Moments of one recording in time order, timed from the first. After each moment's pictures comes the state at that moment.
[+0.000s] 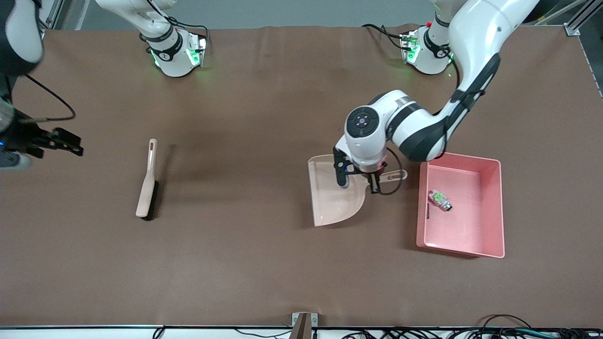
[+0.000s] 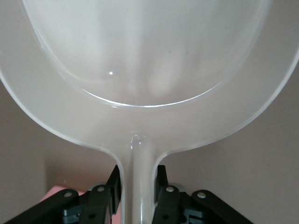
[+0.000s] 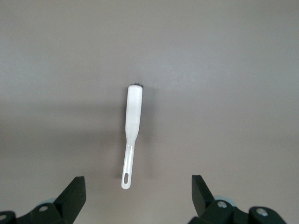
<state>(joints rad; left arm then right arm) -0.03 0.65 -0.72 -1.63 0.69 1.95 0.52 0.02 0.03 -0.10 -1.65 -0.02 1.69 -0.11</state>
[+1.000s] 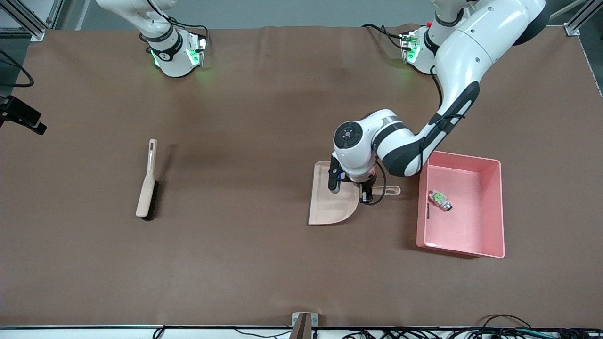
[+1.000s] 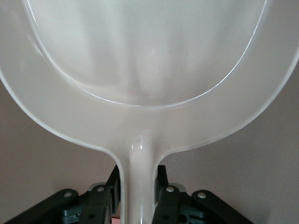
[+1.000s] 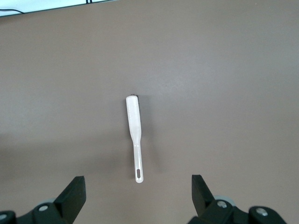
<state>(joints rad) -0.03 0.77 -0.71 -1.62 0.90 1.99 0.60 0.02 -0.01 -0.10 -1.51 -0.02 1.58 0.07</state>
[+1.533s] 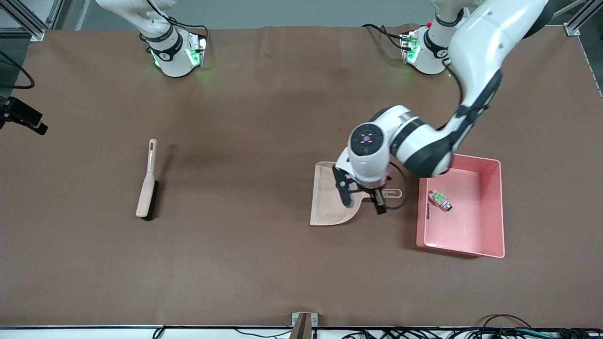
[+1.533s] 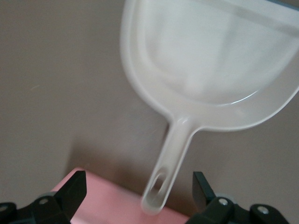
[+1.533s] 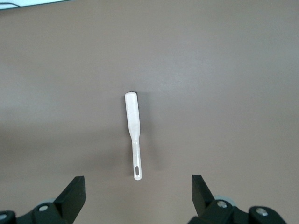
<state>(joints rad) -0.01 0.69 -0.72 -1.41 0.70 1.83 0.42 0.01 0.00 -0.10 -1.51 -0.02 1.57 0.04</state>
